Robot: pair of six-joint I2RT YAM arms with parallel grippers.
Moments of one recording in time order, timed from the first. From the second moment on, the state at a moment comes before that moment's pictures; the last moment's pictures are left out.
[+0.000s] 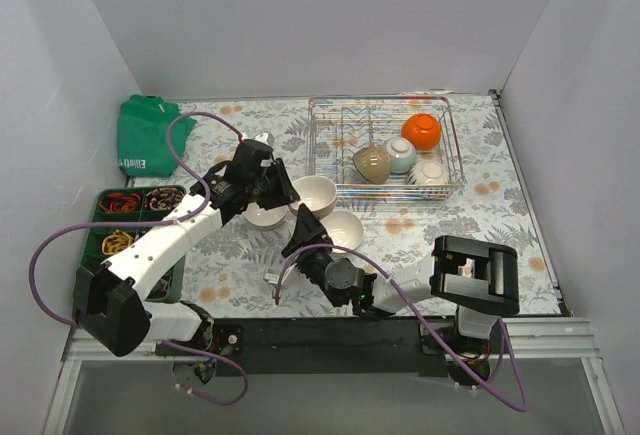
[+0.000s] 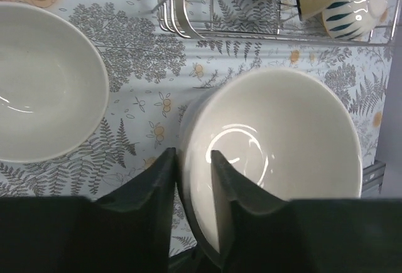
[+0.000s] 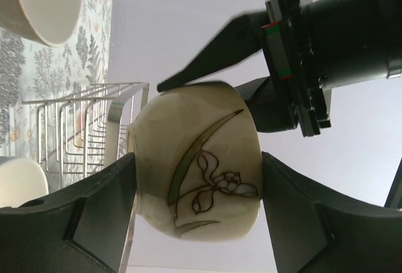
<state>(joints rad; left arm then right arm) -0.59 1.29 1.07 -0.53 0.05 -0.73 1.40 1.72 0.62 1.15 0.76 -1.74</state>
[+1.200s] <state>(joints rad) -0.47 1.23 0.99 -0.39 -0.39 -0.49 1.40 1.48 0.66 0.83 0.85 -1.12</state>
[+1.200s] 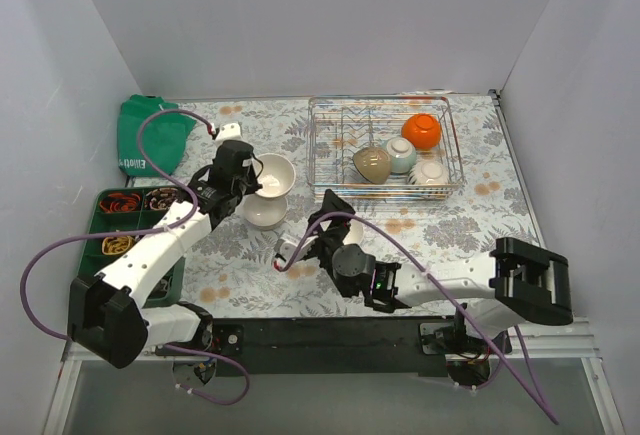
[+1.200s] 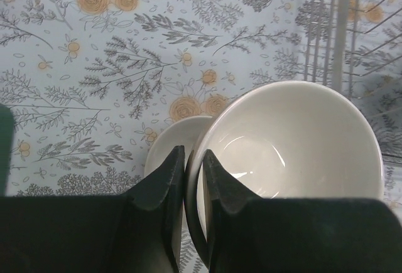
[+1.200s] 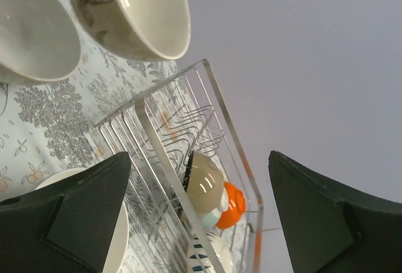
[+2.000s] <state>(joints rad) -0.42 1.37 0.83 -0.19 -0.39 -0.45 1.06 1.12 0.67 0.25 0.57 -0.34</state>
